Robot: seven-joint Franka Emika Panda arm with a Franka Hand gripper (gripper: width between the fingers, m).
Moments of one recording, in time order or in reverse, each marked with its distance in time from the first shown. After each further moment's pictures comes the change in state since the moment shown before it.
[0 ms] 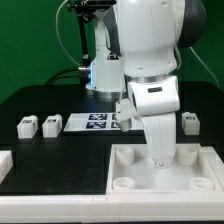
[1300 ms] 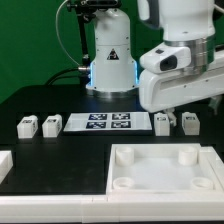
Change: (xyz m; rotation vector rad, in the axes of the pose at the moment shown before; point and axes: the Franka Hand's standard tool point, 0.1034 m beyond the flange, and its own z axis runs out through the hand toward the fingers) arm 0.090 -0.067 -0.030 -0.009 0.020 1.345
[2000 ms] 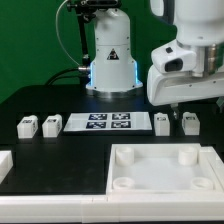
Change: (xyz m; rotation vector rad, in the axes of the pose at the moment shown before) arm -0.031 -0.017 0.009 0.006 -0.358 0.214
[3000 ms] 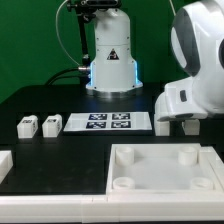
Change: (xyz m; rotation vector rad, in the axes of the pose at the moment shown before) arm -0.021 -0.007 0.045 -0.019 -0.496 0.013
